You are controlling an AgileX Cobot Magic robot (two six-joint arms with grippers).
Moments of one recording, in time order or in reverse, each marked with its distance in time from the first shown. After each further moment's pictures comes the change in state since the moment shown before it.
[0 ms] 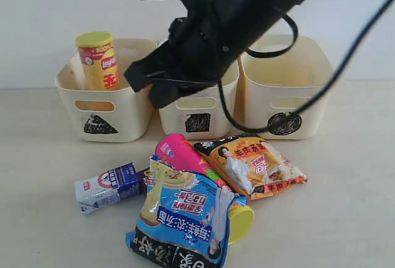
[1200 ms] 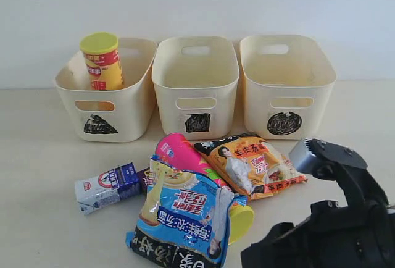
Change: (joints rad) left arm 0.000 0.000 0.000 0.000 0.000 0.000; right arm 0.003 -0.517 1.020 0.556 -0.459 -0.078
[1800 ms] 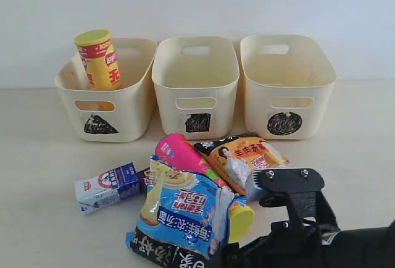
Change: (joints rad) left arm 0.000 0.000 0.000 0.000 0.000 0.000; right arm 0.267 0.248 -0.001 0.079 -0.411 0.005
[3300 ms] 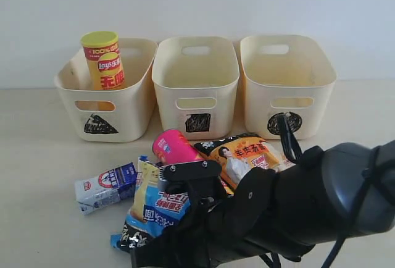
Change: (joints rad) left arm 0.000 0.000 0.000 0.000 0.000 0.000; right arm 0.002 0.458 -0.386 -0.004 0.066 -0.094
